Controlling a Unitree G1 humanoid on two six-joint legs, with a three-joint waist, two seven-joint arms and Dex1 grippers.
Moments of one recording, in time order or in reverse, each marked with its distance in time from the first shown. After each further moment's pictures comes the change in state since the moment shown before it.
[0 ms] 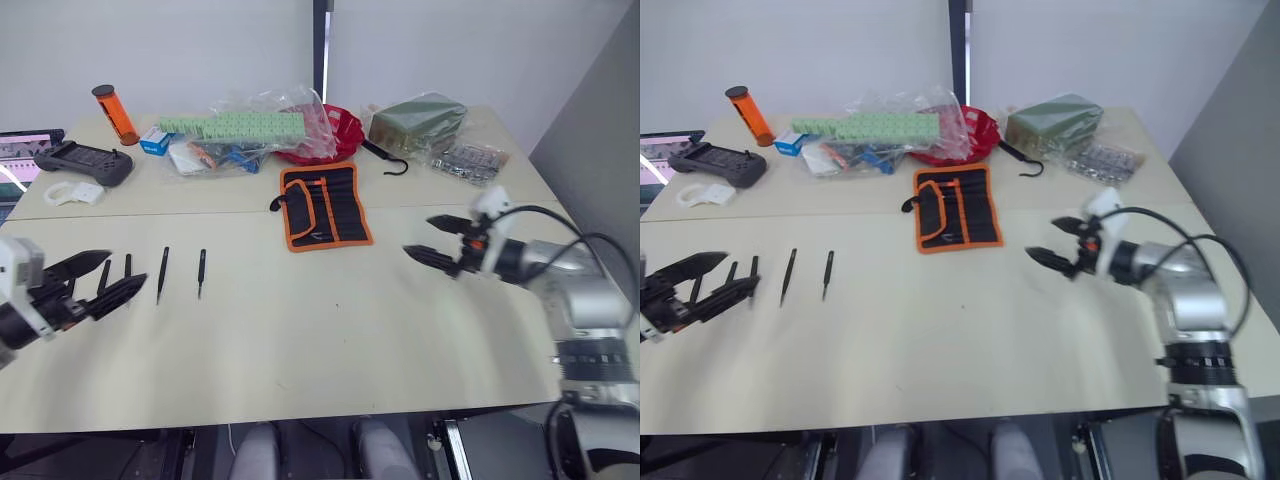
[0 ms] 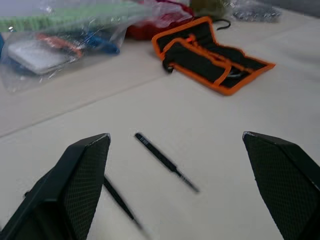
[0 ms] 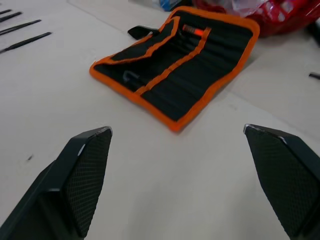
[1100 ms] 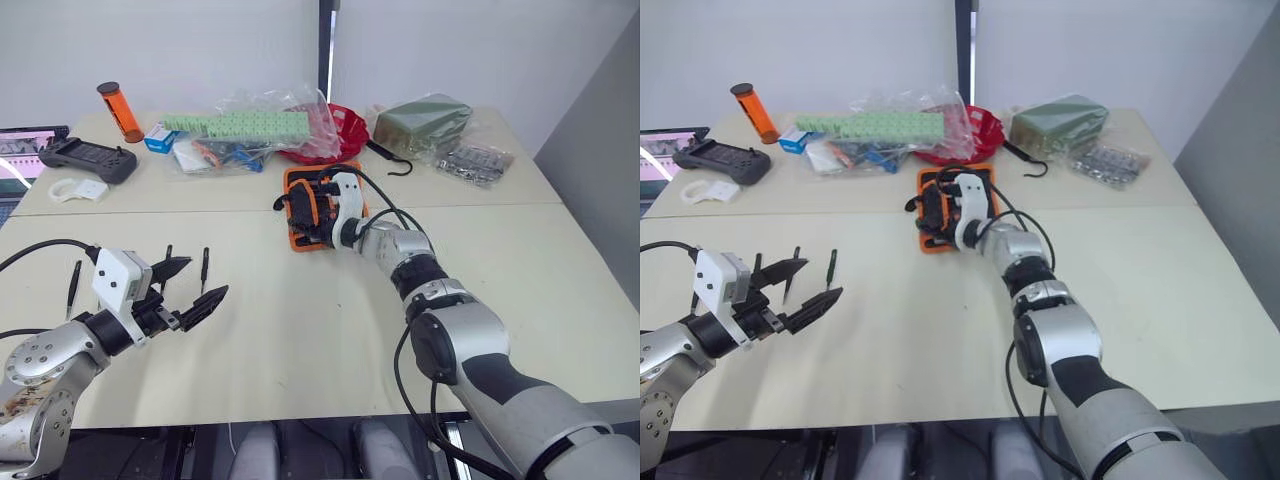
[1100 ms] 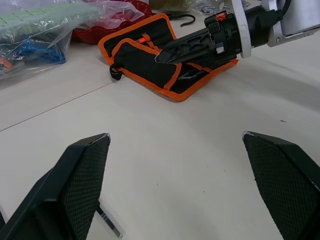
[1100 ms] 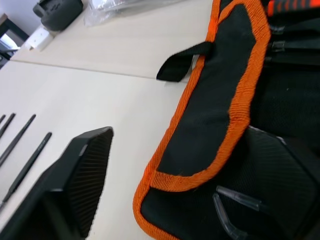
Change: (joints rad) left arm 0.041 -0.115 -0.211 -0.278 0.083 0.017 0.214; right arm -0.606 0.576 -0.134 1.058 -0.069 -0.154 -0.391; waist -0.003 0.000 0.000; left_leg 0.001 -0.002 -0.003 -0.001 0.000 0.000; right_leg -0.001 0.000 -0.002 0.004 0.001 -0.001
